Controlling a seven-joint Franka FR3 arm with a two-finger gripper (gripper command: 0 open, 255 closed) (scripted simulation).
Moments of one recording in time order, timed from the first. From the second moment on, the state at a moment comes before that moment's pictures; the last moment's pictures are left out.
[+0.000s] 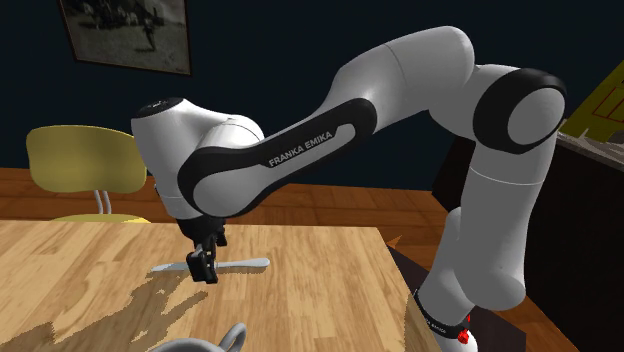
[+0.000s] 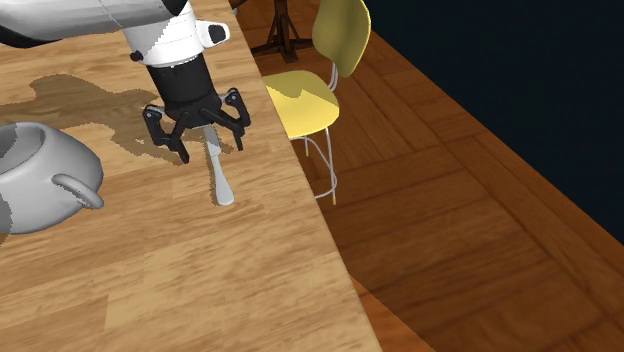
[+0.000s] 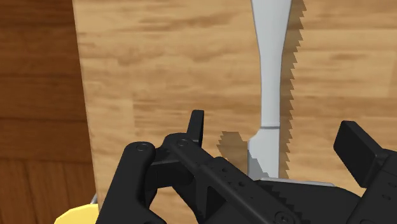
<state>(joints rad) 0.40 0.22 0.39 -1.90 -0.14 1.90 0.04</state>
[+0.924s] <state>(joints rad) 0.40 0.21 0.39 -1.89 -0.13 1.90 0.04</state>
